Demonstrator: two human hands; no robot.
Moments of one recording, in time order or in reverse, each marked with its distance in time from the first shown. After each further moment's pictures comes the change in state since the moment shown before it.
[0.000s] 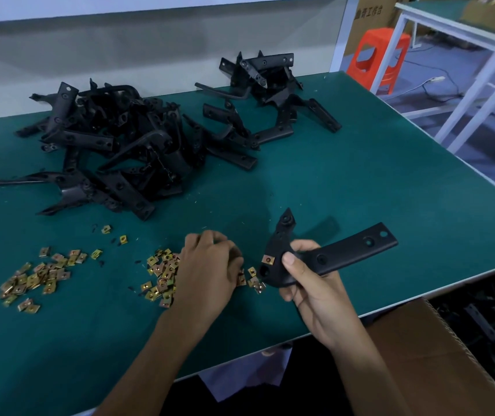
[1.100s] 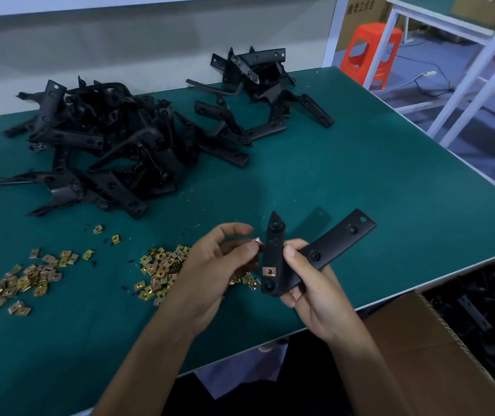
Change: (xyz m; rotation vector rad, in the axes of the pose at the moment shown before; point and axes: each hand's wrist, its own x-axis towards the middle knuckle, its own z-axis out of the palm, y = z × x) left_hand -0.009 0.031 -0.022 -1.495 -0.227 -0.299; right_hand -0.001 -0.003 -0.004 -0.014 -0.118 0.020
